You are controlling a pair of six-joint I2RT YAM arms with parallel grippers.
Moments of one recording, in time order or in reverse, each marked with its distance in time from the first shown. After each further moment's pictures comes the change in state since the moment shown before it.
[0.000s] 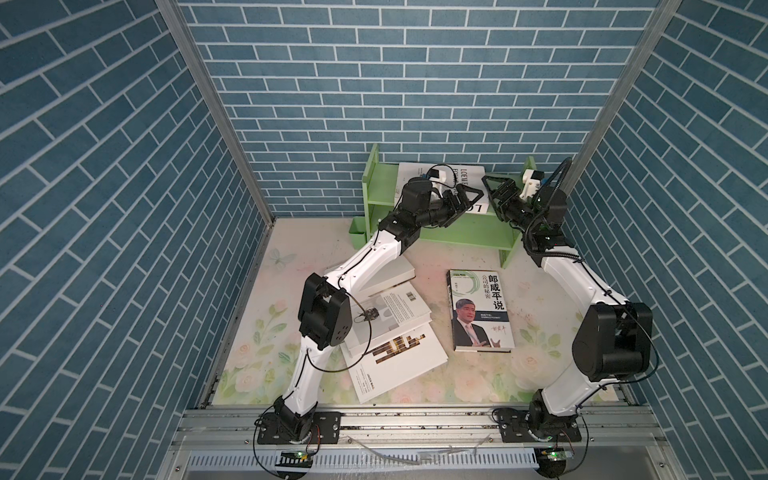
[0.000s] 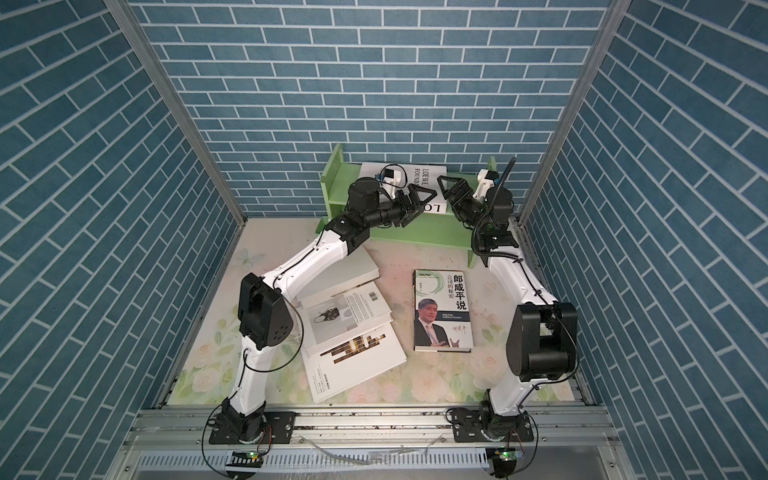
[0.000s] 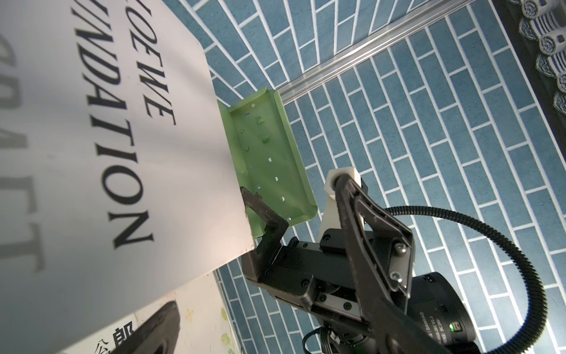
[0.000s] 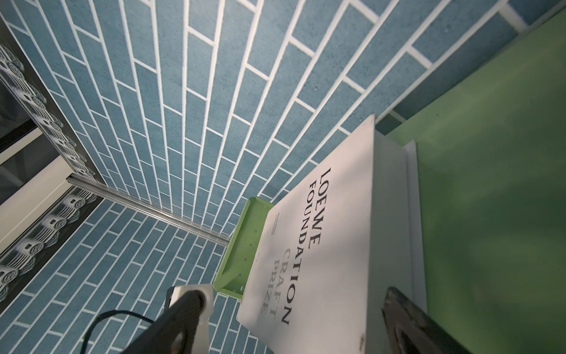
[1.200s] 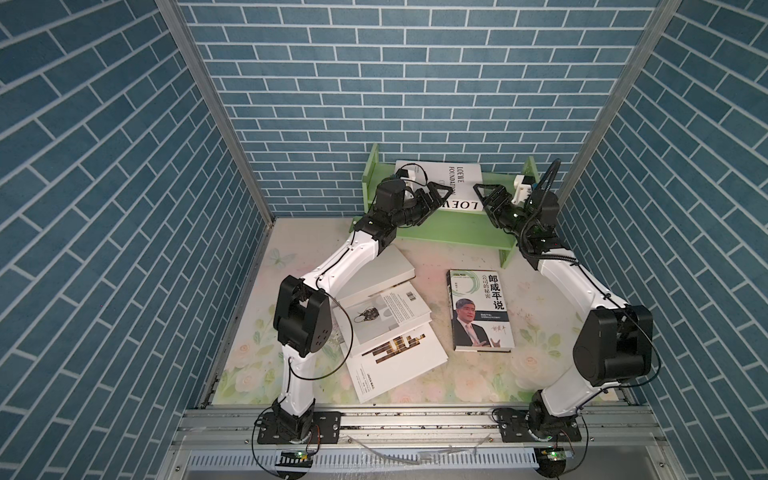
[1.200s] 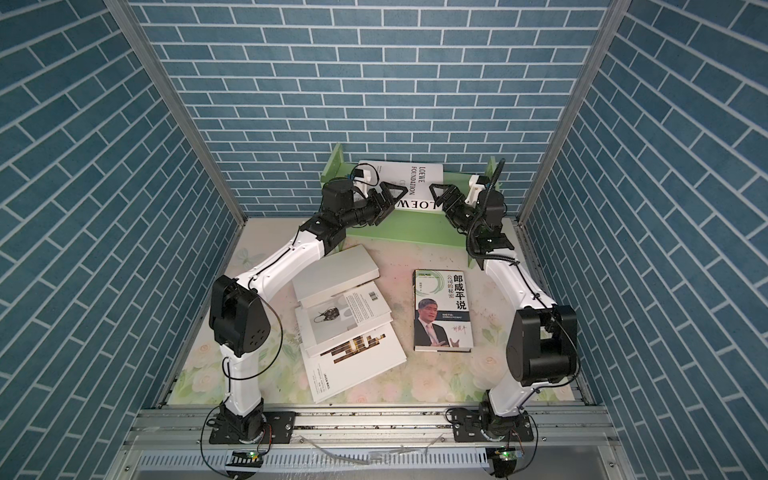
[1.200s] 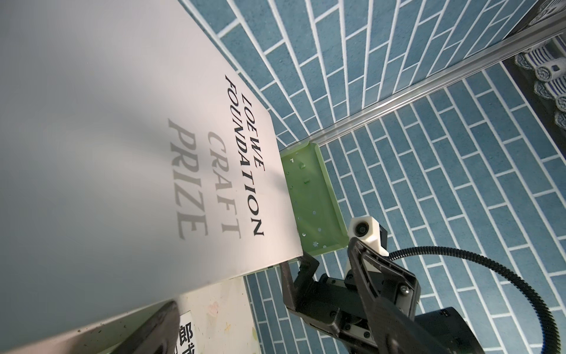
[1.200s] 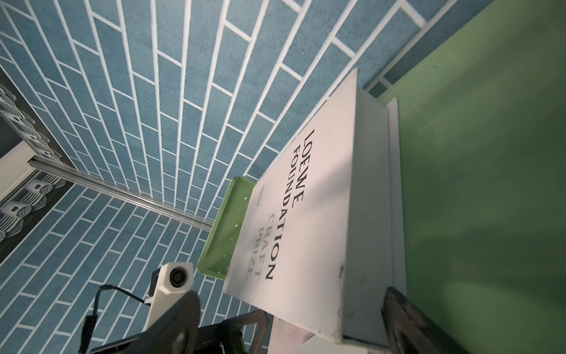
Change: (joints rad) left arm 0.104 -0.167 -0.246 0.026 -0.060 0.036; right arm 0.045 -0.034 -0.021 -0.100 0.032 -0.068
